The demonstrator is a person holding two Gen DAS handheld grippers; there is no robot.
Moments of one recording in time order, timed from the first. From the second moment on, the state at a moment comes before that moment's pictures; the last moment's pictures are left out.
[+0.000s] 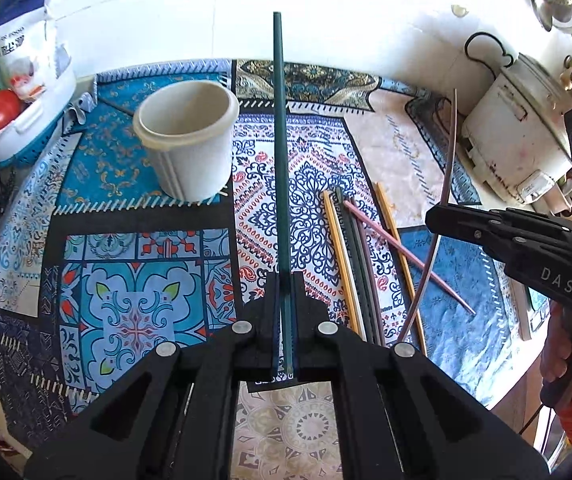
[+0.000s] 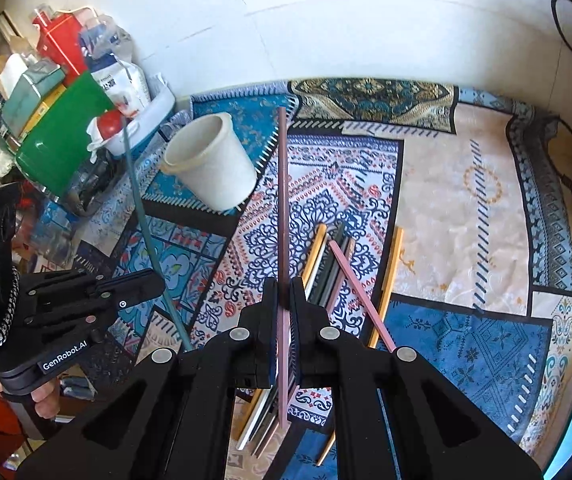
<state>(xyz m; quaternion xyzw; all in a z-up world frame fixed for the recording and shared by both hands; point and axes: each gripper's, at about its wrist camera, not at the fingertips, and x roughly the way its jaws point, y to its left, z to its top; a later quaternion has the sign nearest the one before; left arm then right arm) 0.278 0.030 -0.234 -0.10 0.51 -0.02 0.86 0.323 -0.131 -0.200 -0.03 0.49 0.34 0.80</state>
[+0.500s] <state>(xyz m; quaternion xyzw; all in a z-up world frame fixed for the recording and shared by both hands) 0.280 0.048 -0.219 -0.13 0.49 0.00 0.86 0.330 -0.112 -0.149 -0.04 0.42 0.36 0.83</state>
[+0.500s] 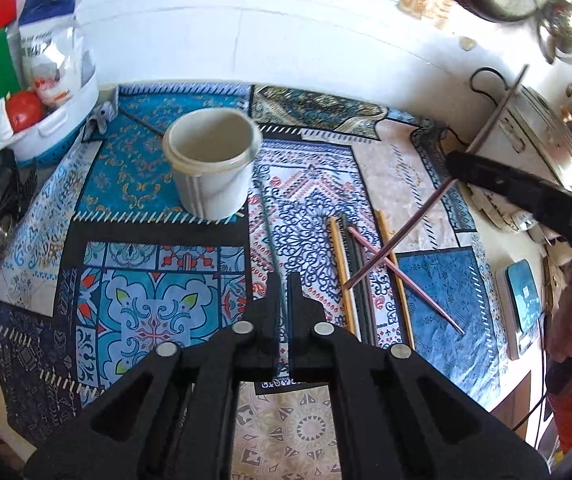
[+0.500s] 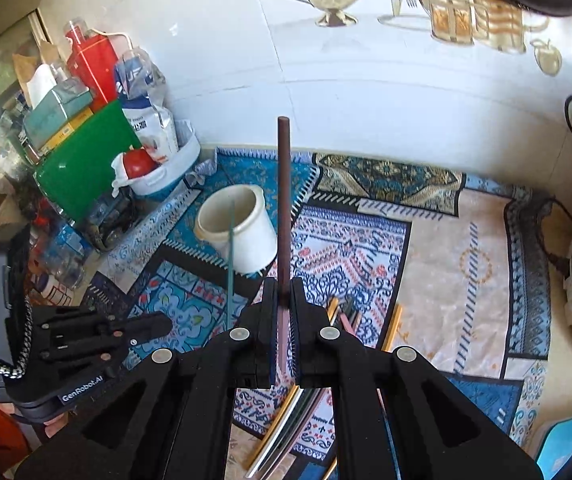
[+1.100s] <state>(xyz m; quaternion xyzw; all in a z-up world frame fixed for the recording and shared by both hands) 0.369 0.030 -0.319 -0.10 0.60 0.01 0.79 0.378 -0.128 -0.140 -0.03 0.40 0.35 0.84</state>
